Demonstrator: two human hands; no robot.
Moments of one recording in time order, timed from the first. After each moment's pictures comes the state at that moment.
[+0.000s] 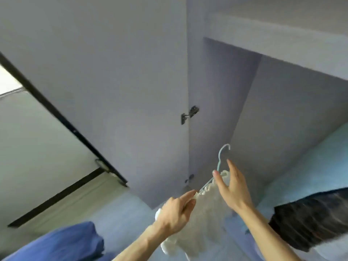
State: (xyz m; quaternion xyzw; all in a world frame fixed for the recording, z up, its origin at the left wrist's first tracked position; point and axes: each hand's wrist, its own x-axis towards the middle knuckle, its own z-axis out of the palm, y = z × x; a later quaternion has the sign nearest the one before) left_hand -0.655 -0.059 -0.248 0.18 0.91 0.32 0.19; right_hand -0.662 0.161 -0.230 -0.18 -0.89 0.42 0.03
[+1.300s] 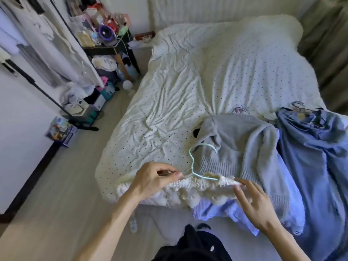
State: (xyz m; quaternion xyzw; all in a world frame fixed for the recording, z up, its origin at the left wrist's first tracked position) left_hand 0.078 -0.195 -0.159 -0.77 0.44 0.34 -0.32; right_hand -0.209 -0.347 -0.258 0.79 -0.43 0.15 -0.41
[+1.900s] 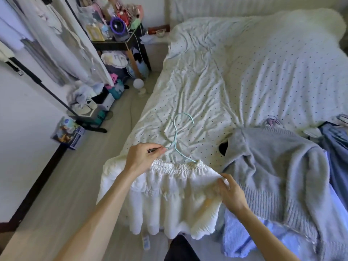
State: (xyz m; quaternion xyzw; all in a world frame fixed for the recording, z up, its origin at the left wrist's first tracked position) left_hand 0.332 -0.242 -0.220 -0.84 0.36 0.23 -0.35; right_hand 0.052 -0.370 -0.318 0.67 -0.52 0.06 -0.53
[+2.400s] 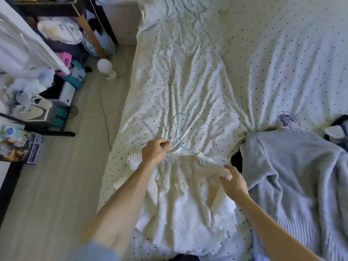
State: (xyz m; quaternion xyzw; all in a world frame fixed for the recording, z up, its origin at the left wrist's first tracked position) left_hand 0.553 -0.442 -0.426 -0.86 0.34 0.34 -0.17; right_hand 0.252 -0.501 -0.421 0.60 -0.66 -0.04 -0.45
